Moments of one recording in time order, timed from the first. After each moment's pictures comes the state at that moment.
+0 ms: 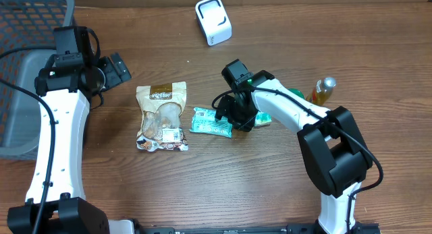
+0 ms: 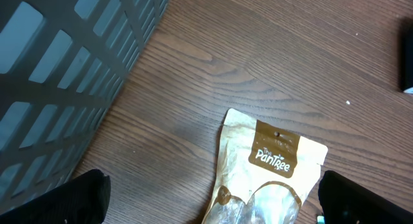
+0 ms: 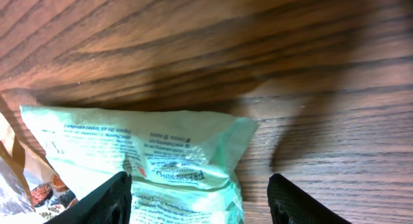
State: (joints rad) left arm 0.13 1.57 1.43 -0.89 -0.05 -0.37; right arm 0.55 2.05 1.42 -0.81 -0.28 0.88
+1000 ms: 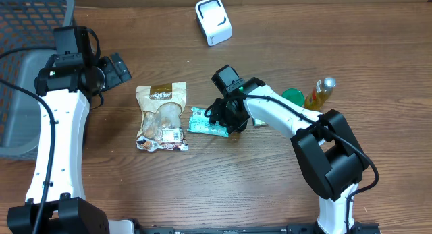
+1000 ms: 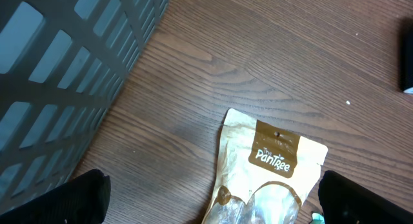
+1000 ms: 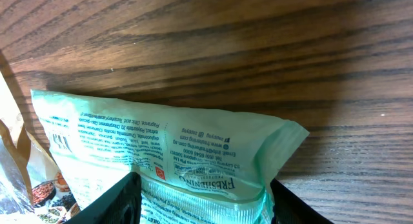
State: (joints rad) left arm 0.13 1.57 1.43 -0.89 -0.05 -0.37; right arm 0.61 2.05 1.40 -0.72 -0.24 0.87
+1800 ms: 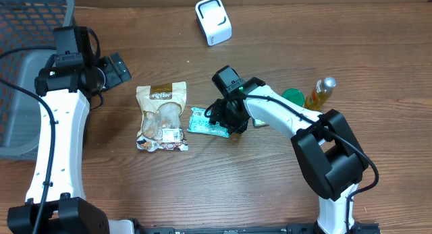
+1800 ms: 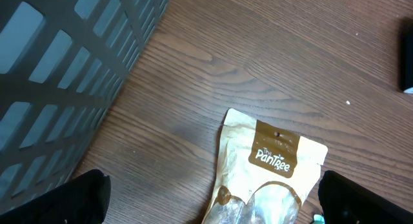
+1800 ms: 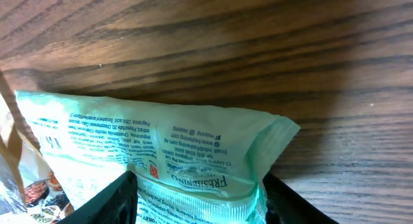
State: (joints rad) left arm 0.13 1.57 1.43 -0.89 -0.05 -0.37; right arm 0.61 2.05 1.40 -0.74 -0.23 0.88
